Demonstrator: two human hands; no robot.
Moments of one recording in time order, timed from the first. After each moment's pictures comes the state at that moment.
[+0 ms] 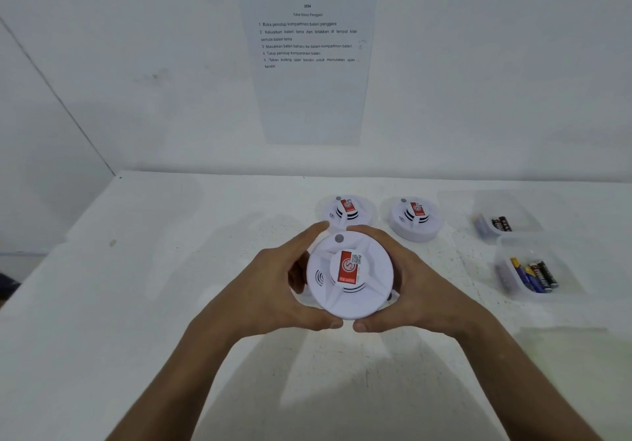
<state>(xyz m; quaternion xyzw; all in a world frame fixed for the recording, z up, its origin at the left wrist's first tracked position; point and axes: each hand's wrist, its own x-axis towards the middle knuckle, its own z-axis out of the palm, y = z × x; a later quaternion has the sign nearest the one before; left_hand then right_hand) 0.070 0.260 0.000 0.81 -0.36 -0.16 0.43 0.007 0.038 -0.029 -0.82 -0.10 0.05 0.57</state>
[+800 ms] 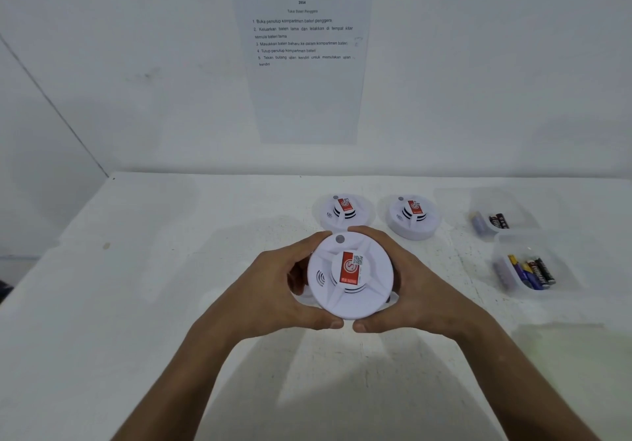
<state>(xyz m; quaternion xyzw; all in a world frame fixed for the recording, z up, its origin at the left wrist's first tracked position) 0.072 0.256 -0.001 0.79 -0.36 -0.17 0.46 0.006 0.038 -0.033 -0.81 -0.08 0.06 0.58</state>
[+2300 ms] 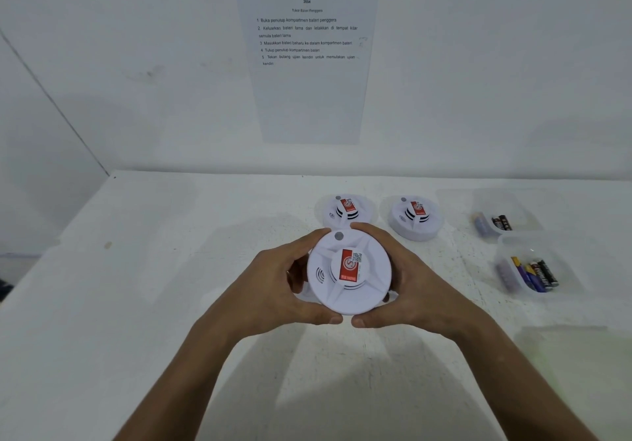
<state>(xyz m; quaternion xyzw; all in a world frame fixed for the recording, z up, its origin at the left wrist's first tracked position) 0.076 0.259 -0.003 0.79 -0.36 -0.16 0.47 0.011 0.042 -0.038 -0.81 -0.07 0.05 0.57</state>
